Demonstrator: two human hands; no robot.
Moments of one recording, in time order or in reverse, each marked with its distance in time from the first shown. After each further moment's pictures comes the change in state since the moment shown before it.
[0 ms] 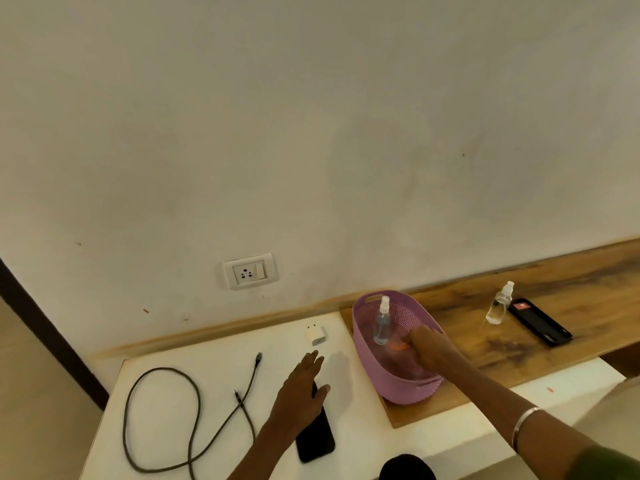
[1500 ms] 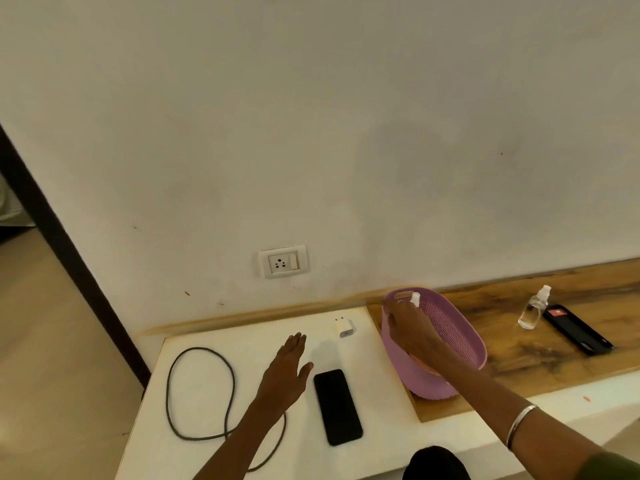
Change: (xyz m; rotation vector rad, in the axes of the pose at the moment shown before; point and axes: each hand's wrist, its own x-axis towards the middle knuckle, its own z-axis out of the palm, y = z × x) left_hand -0.026 -0.050 -0.060 0.100 0.125 -0.057; right_hand 0.009 -0.103 -0.008 0.091 0.321 -0.195
